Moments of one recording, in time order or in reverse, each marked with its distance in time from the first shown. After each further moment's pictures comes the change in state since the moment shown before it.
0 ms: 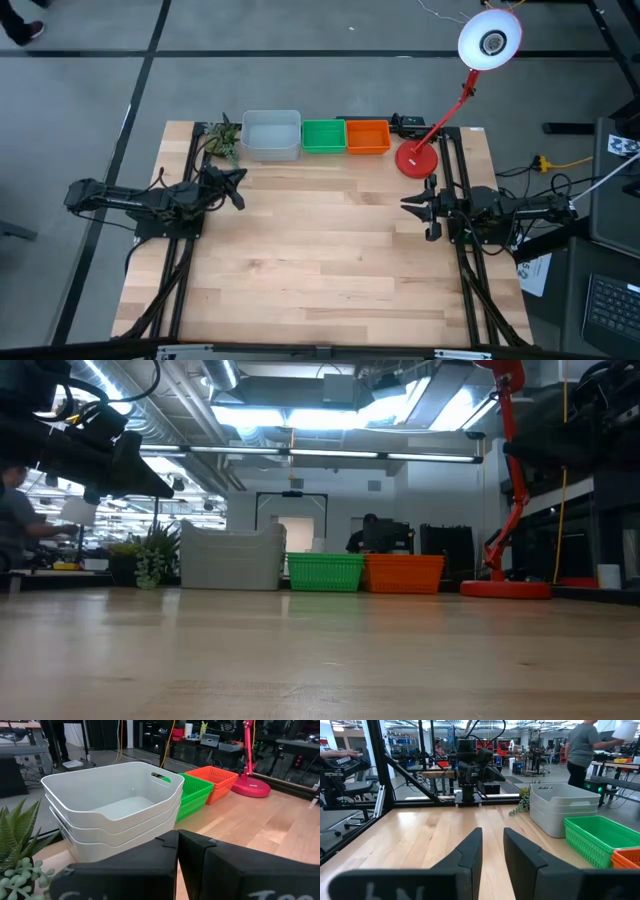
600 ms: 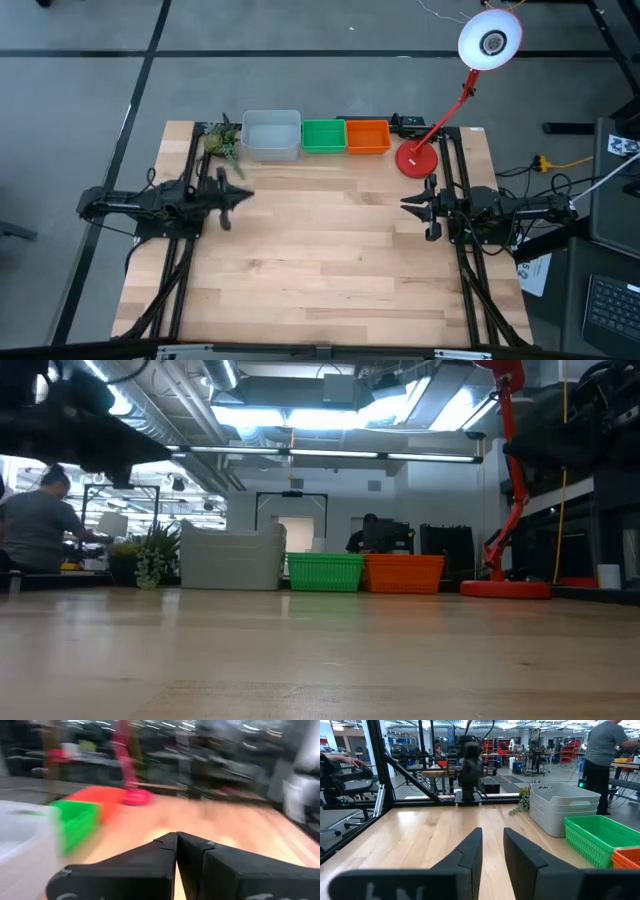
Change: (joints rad) left arm 0.008 -0.234 -0.003 -0.078 0.568 0.123; right arm 0.000 0.003 0.000 0.000 0.000 0.000
